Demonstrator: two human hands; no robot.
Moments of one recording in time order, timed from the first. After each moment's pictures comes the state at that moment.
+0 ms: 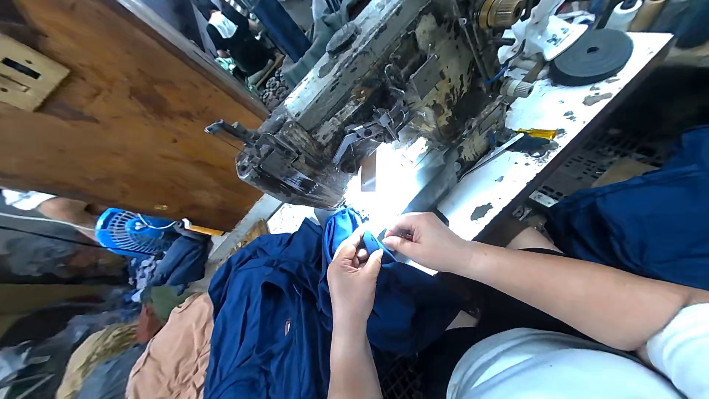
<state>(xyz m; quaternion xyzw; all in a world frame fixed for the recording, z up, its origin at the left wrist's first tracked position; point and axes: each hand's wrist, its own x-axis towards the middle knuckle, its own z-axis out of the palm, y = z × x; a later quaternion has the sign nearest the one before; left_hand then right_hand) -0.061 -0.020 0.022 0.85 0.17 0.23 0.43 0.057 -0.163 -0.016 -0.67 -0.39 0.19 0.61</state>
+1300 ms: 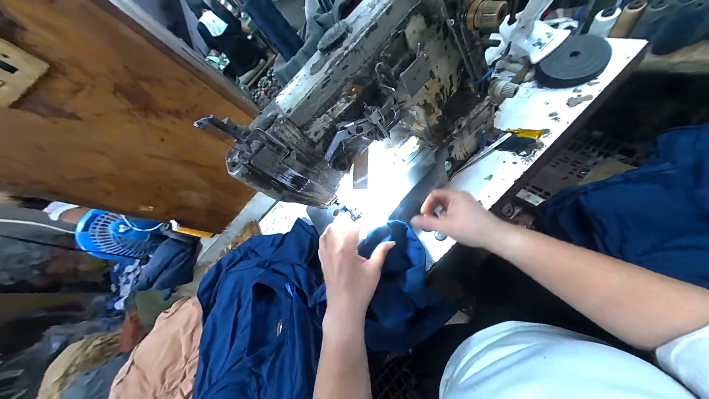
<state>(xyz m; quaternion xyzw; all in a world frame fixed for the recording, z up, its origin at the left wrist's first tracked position) -0.049 -0.014 0.025 0.97 0.04 0.24 0.05 0.085 -0.217 -0.031 -0.75 -0.28 0.18 0.57</state>
